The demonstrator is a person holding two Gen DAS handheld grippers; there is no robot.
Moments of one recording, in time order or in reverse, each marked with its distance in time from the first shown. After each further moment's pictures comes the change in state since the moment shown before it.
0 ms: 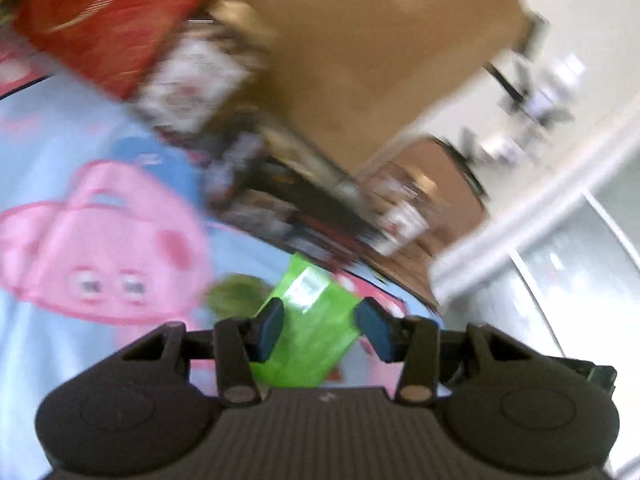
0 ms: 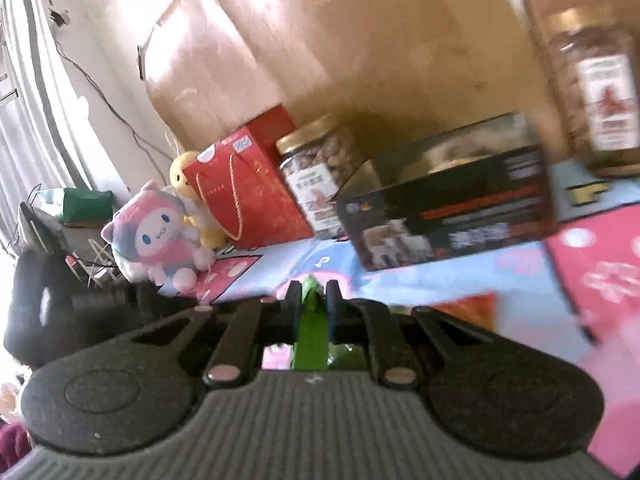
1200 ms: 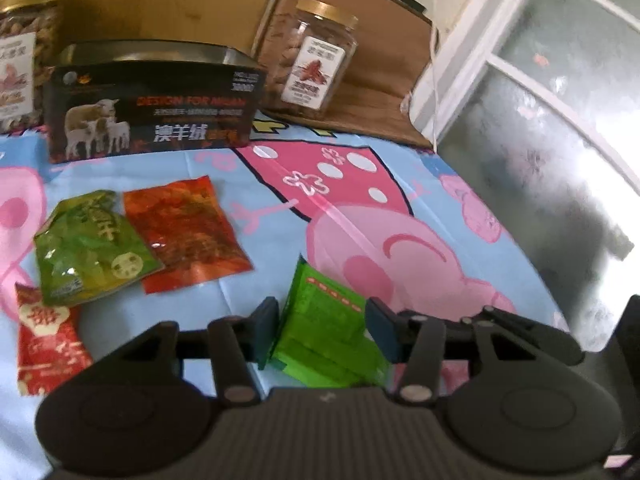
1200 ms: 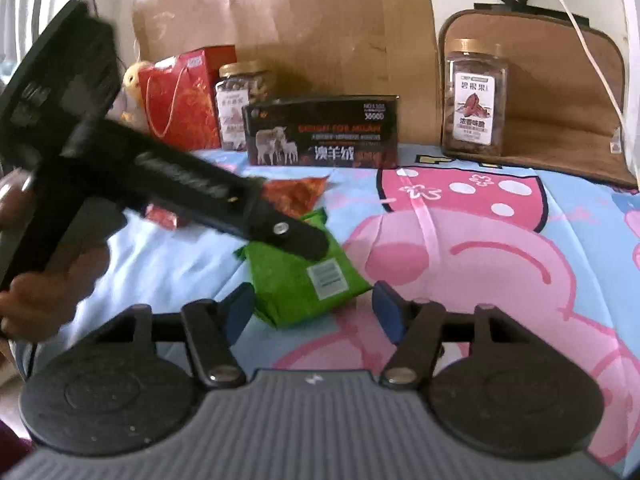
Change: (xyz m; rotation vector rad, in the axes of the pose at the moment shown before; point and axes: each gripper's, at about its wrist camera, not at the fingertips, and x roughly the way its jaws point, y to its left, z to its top) left arm 0.087 -0.083 -0.079 0.399 0.278 0.113; right arm -0.092 -0.028 -0.084 -0.292 0.063 -0.294
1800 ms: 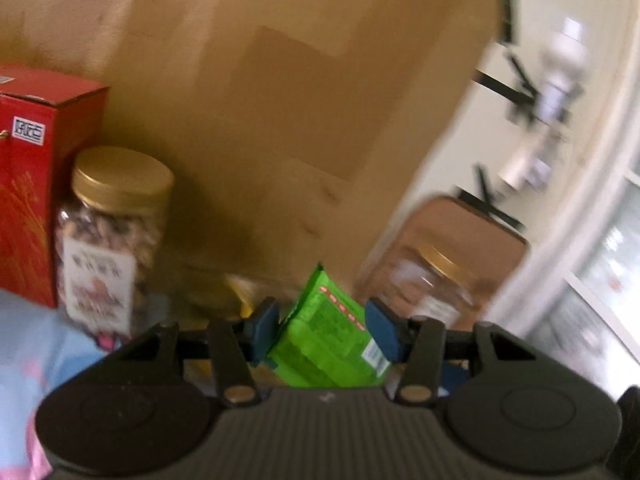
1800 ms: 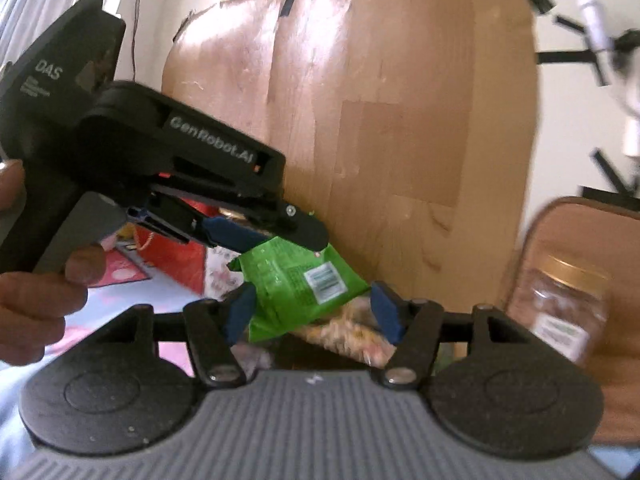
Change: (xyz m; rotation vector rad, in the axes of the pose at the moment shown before) left arm -0.039 0.108 0.163 -0.193 -0.403 0.149; right arm 0.135 0.020 0.165 -0.283 -0.275 0.059
